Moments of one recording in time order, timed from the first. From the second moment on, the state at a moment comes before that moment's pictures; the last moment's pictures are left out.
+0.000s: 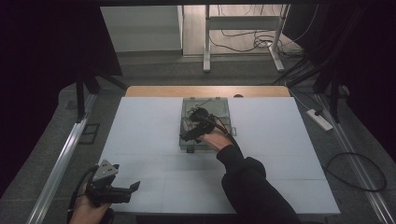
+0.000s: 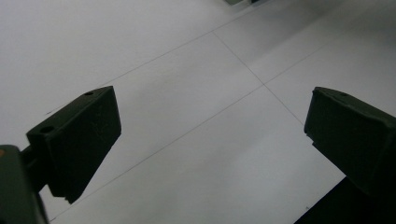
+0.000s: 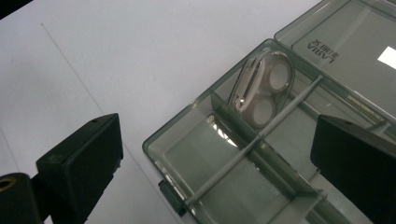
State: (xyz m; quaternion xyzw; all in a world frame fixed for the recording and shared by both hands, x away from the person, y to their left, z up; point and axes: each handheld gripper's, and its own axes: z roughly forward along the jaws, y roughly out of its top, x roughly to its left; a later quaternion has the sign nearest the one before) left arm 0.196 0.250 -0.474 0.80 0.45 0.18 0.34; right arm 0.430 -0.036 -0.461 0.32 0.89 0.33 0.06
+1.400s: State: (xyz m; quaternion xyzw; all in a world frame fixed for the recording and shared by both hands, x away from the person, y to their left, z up) left arm 0.195 0.250 -0.474 0.80 0.45 0.18 0.34; right arm 0.391 -0.076 -0.464 0.28 0.90 0.33 0.07
